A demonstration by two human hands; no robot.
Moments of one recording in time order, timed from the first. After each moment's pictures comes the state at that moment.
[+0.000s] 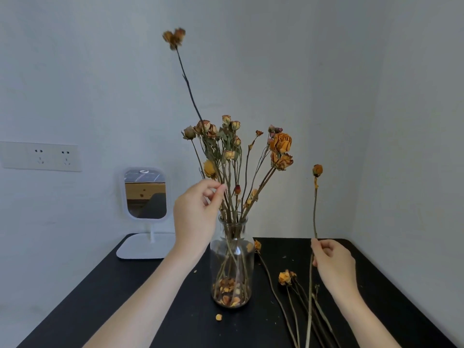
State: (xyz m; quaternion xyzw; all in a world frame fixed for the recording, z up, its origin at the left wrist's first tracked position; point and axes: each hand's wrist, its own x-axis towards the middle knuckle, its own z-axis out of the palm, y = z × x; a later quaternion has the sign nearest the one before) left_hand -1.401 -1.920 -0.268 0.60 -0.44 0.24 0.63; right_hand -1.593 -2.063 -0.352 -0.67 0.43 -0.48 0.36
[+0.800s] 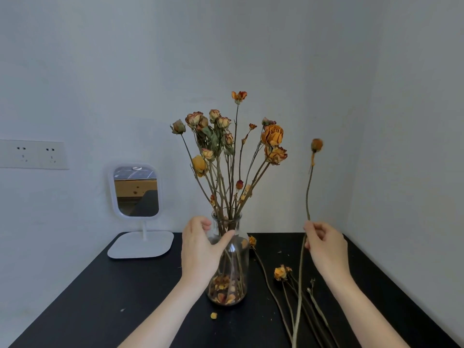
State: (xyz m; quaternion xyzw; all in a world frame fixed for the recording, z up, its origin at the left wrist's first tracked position) left_hand -1.391 -1.948 -0.355 0.72 -0.40 0.12 0.55; right_hand -1.583 -2.067 -0.336 -0.68 0.40 -0.51 0.36
